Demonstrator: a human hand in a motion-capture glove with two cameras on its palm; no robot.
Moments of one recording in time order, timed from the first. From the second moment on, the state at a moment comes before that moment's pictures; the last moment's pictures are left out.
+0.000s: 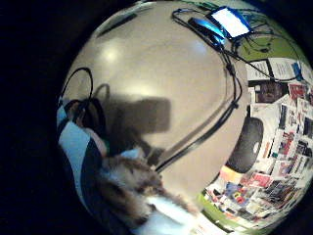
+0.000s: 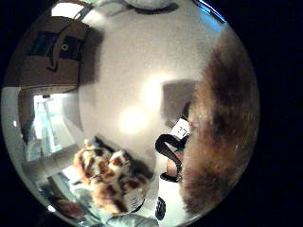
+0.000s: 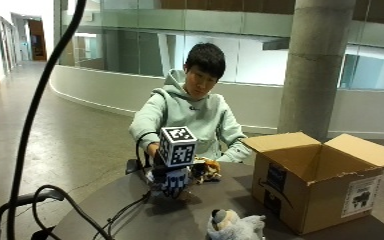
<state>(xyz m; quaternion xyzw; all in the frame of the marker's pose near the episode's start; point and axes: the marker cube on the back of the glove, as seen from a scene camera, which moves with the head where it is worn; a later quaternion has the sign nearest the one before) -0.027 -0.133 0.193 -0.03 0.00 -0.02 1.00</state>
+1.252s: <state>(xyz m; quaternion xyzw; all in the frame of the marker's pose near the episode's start) -0.321 -0.181 -0.067 0.09 -0.12 -0.15 0.98</state>
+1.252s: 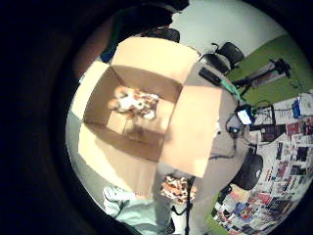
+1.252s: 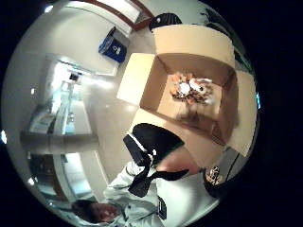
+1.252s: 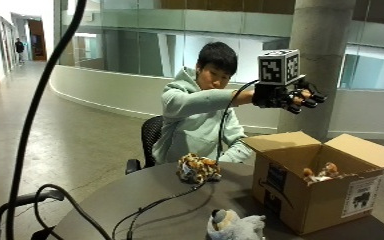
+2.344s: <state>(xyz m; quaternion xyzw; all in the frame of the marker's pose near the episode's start) -0.143 -0.013 0.170 0.03 -0.02 -0.13 0.99</state>
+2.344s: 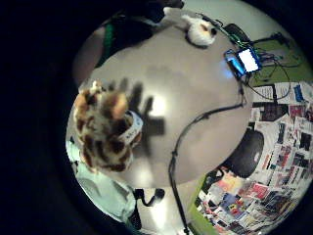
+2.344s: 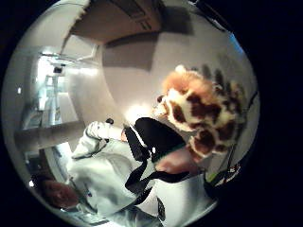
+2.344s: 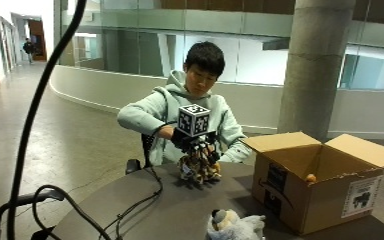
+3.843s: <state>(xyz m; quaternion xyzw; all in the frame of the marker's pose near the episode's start) -0.216 -0.096 -0.078 0.16 -0.06 -0.12 0.98</state>
